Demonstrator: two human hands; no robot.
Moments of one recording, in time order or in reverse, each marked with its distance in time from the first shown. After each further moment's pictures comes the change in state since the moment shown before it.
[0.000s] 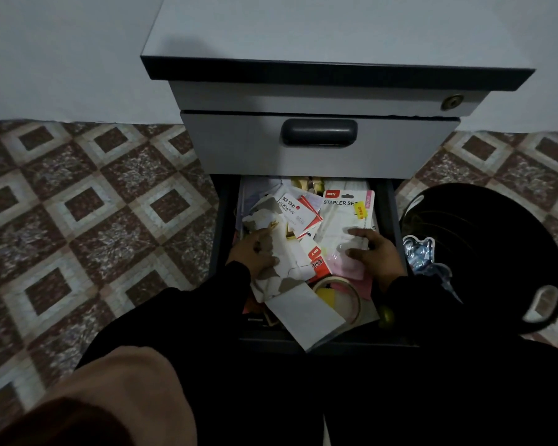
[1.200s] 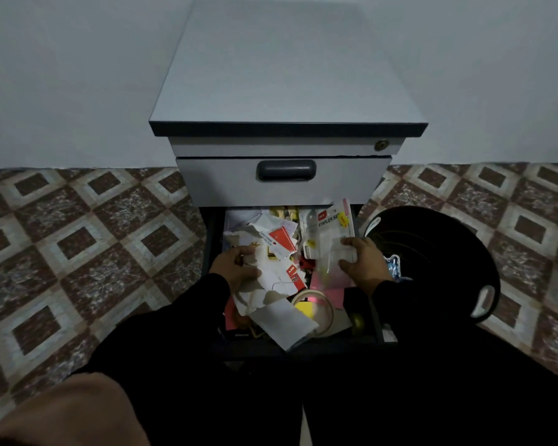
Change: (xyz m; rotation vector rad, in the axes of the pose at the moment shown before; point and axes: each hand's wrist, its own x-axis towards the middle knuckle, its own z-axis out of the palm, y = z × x) left_hand -0.047 0.038 -0.024 -0.138 0.020 0.040; right_hand -0.052 -0.070 -0.039 -0.692 0.018 -0.153
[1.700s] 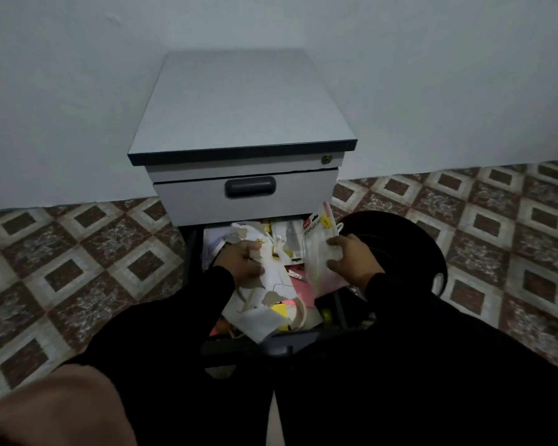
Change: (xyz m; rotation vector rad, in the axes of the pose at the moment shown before) left_hand -0.053 0.073 0.031 0.219 -0.040 0.185; right_hand -0.055 0.001 -0.065 -0.037 -0.013 -0.029
